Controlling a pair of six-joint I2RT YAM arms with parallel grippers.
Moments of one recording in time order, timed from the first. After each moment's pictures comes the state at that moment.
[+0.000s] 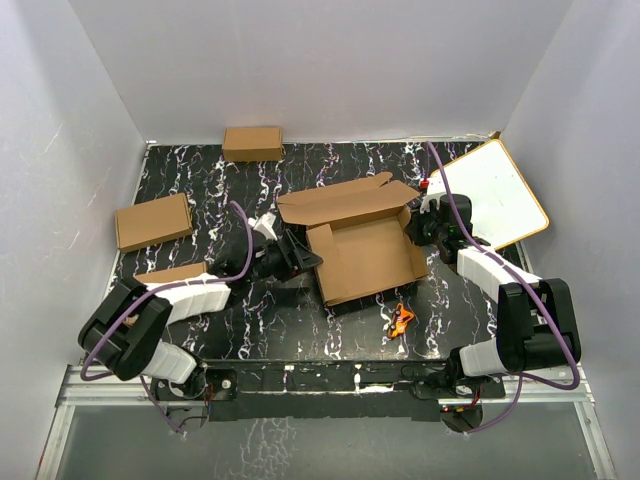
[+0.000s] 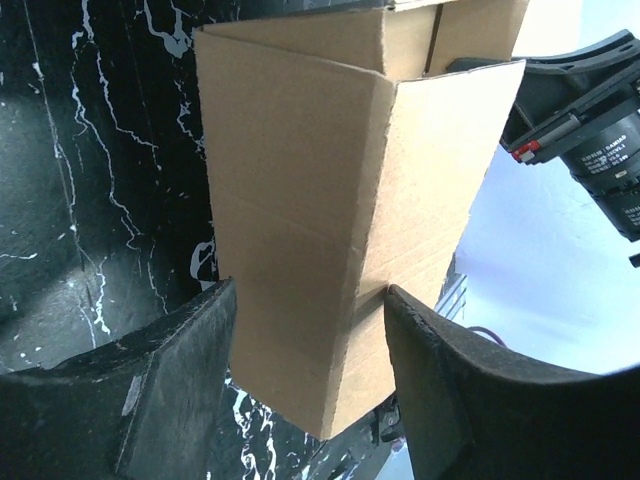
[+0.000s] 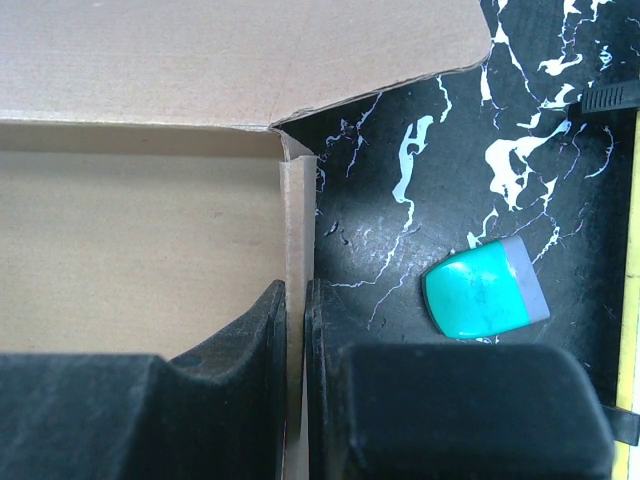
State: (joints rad) left arm -0.59 1.42 0.50 0.48 0.29 -1.02; right arm 0.09 1.40 0.69 0.13 -0.26 -0.02
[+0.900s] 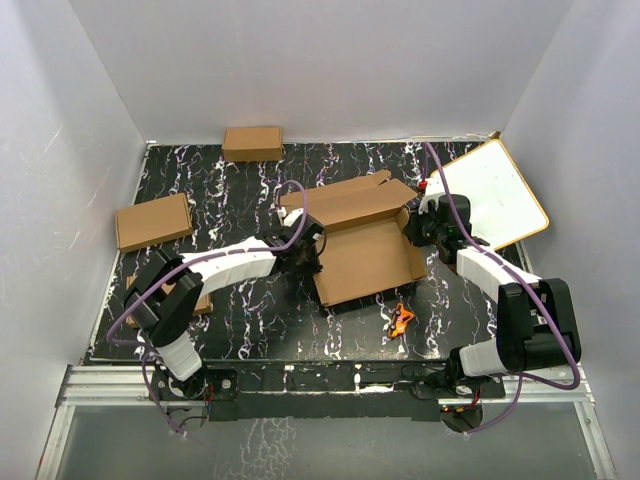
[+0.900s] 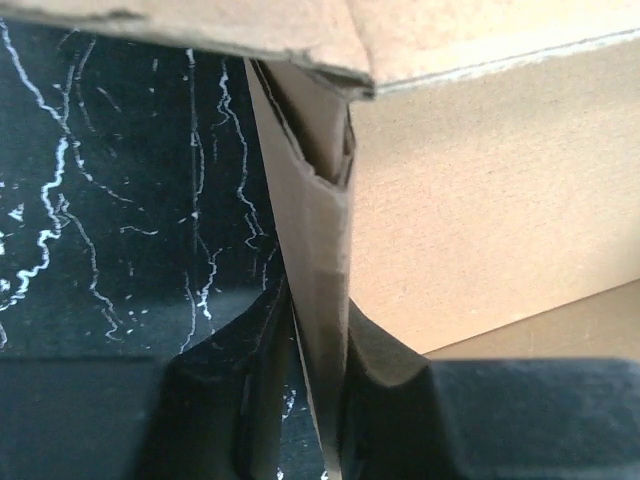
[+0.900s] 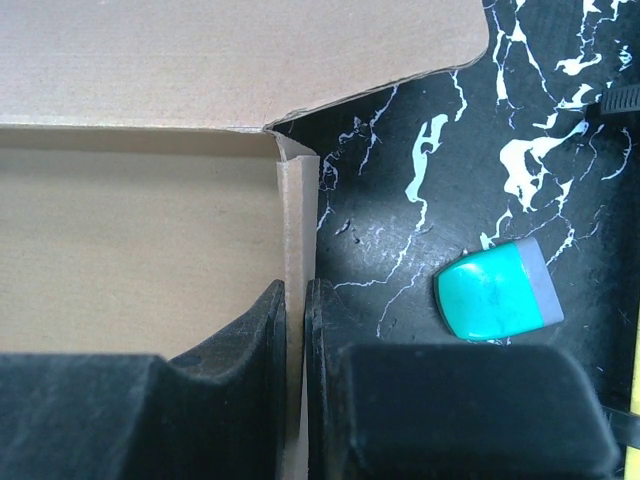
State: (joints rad) left arm -0.80 1.69 1.04 -0.36 -0.17 -0.89; right arm 0.09 1.40 0.69 0.12 -0.27 -0.02
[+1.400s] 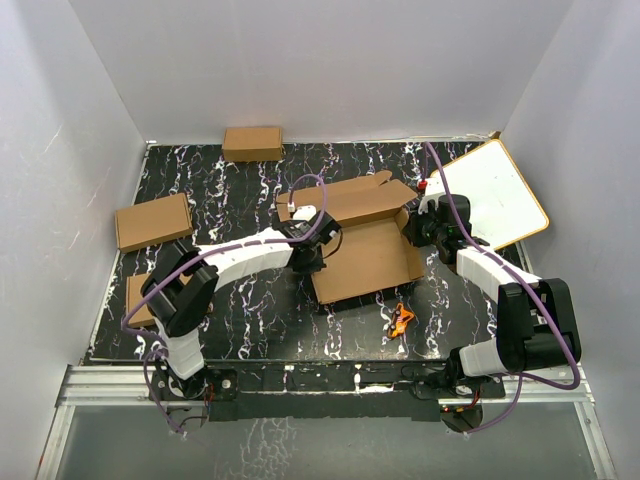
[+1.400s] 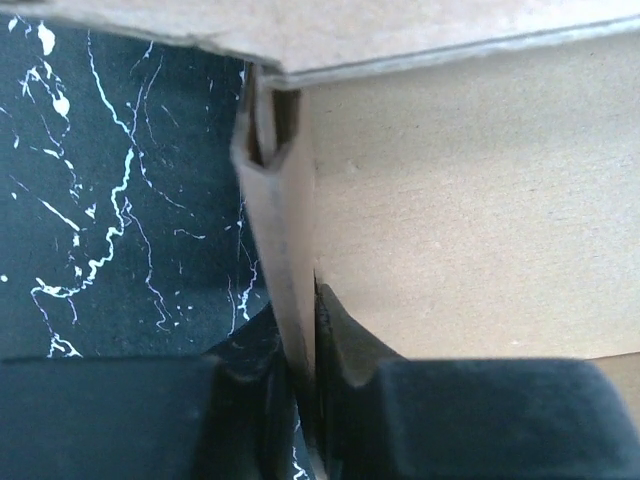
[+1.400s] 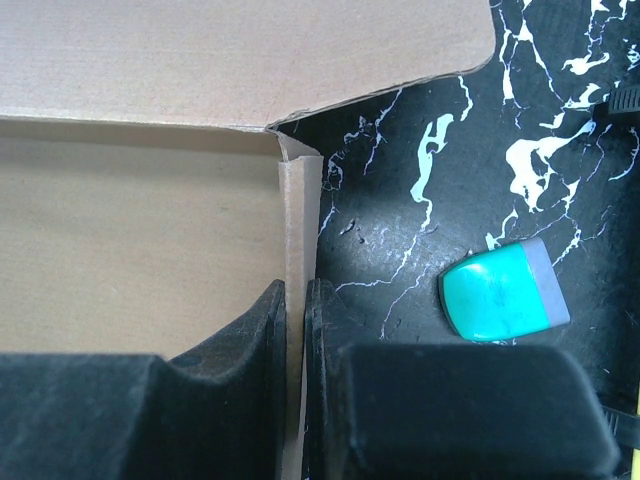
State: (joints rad) left arm -0.85 1.80 1.23 -0.61 -0.34 -0.86; right arm 0.09 1.40 0.69 0.12 -0.28 -0.02
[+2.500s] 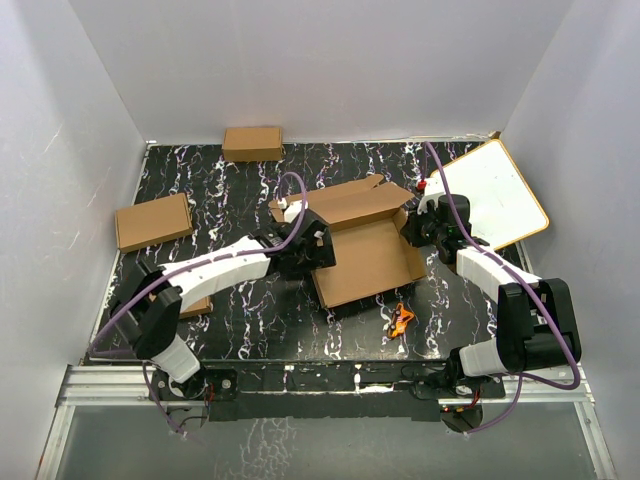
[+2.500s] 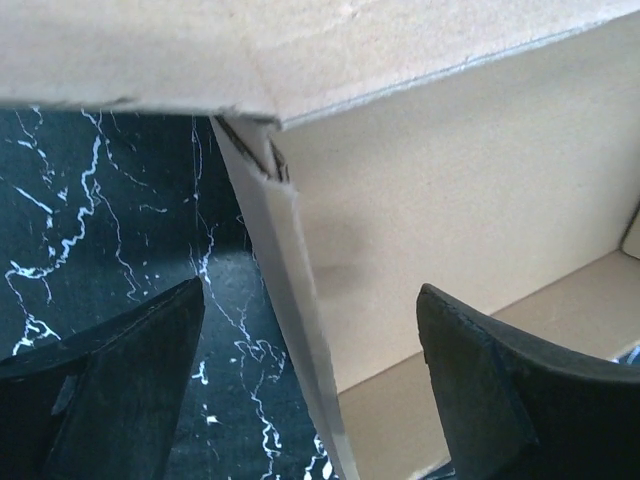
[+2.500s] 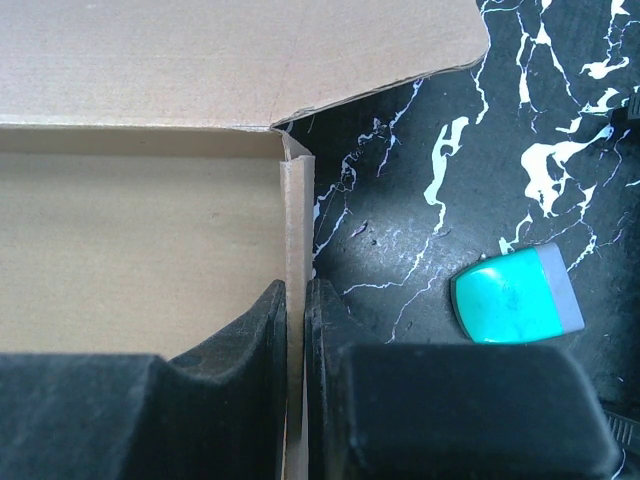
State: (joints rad) left arm -0.86 1.62 1.14 -0.51 -0.29 -0.86; right arm 0.09 1.40 0.69 0.13 -0.31 -0.02
